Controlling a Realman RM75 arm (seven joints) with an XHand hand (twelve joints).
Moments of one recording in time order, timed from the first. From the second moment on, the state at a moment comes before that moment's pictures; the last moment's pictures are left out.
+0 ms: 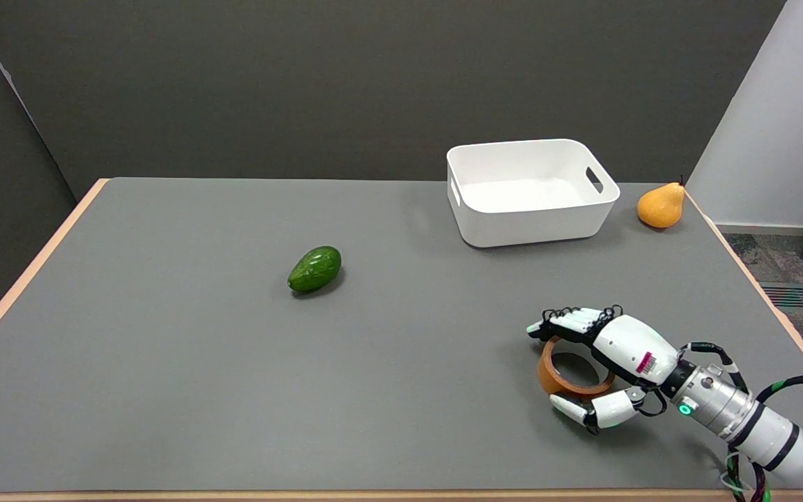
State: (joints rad) arm -0.41 -0.87 -1.57 1.02 -0.05 1.09 0.94
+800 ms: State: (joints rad) arm -0.28 -0.84 -1.57 1.06 -0.06 1.15 0.90
